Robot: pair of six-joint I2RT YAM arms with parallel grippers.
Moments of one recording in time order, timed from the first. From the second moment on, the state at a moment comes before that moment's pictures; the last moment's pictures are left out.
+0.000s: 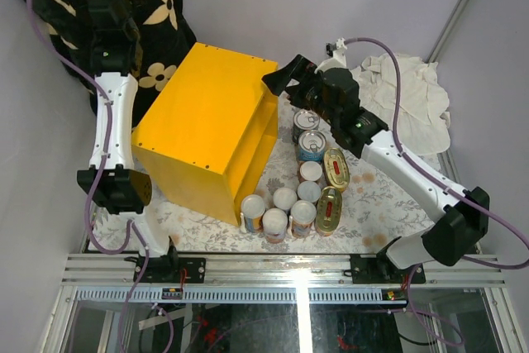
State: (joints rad) left arm 0.08 1.81 2.17 -0.17 -0.46 -0.05; right arm 0.64 1.45 1.38 -0.05 0.08 0.79
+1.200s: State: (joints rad) left arm 0.09 1.52 2.03 -0.30 -0.35 -0.11; right arm 0.62 1.85 1.51 0.37 -0.10 1.54
